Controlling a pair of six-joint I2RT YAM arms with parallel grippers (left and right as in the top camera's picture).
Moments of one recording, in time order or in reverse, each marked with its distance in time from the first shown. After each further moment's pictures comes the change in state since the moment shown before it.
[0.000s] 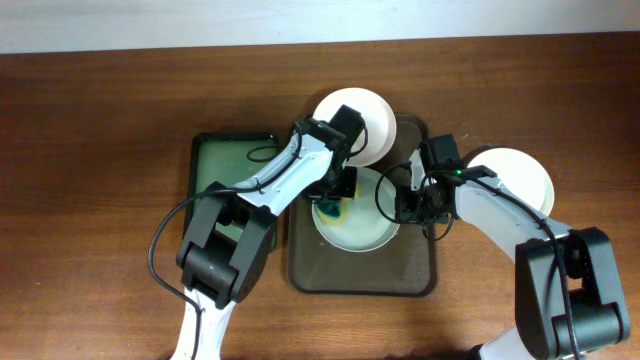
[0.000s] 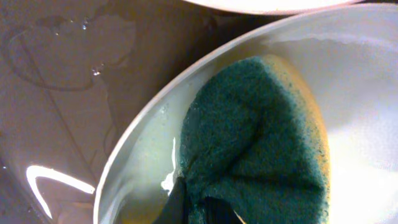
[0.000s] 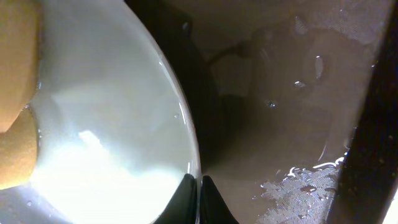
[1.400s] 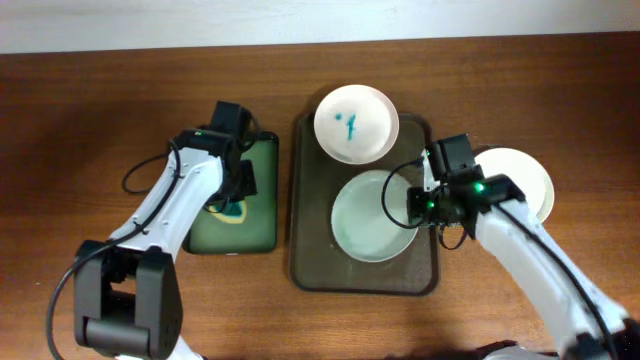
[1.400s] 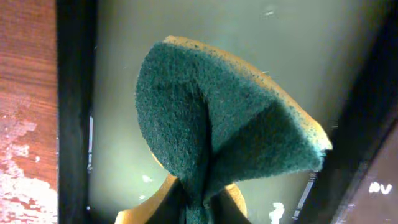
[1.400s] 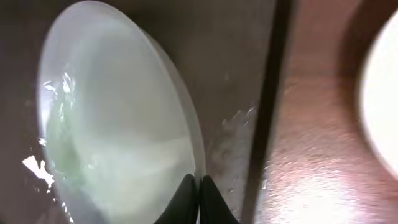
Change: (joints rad) left arm 0.373 -0.434 -0.391 -0.005 -0.271 0.022; right arm 0.087 -0.327 0.029 -0.209 0.246 -0.014
